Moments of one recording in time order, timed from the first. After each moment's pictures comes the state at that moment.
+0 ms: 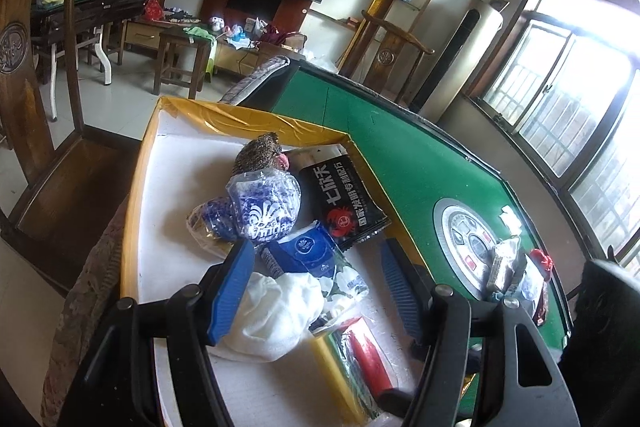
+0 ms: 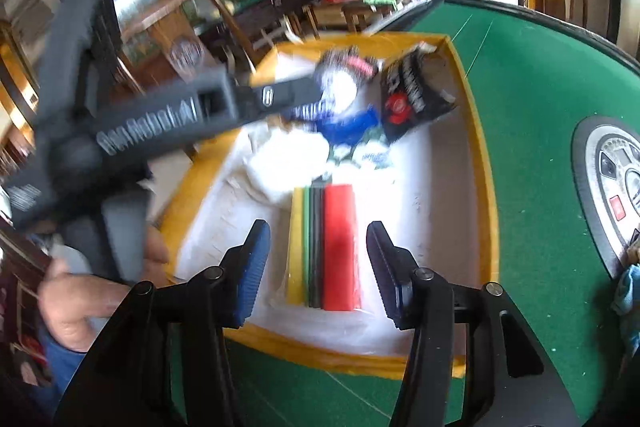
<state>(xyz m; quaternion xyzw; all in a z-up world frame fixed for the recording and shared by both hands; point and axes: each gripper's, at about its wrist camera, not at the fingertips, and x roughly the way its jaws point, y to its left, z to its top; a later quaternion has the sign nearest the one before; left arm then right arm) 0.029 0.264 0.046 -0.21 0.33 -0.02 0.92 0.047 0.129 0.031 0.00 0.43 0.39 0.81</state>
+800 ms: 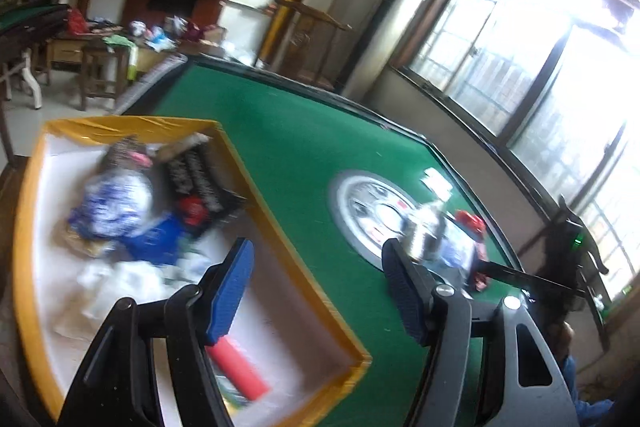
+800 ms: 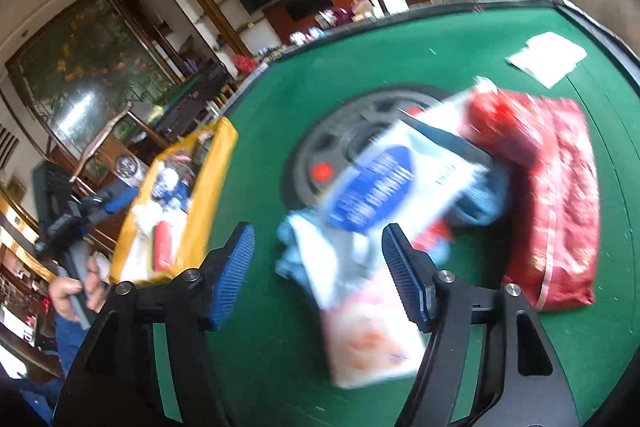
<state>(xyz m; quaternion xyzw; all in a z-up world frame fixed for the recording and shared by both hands) 0.029 0.183 0.076 -0.18 0.33 -0.16 0.91 0.077 -0.171 0.030 0.15 0.41 0.26 0.86</state>
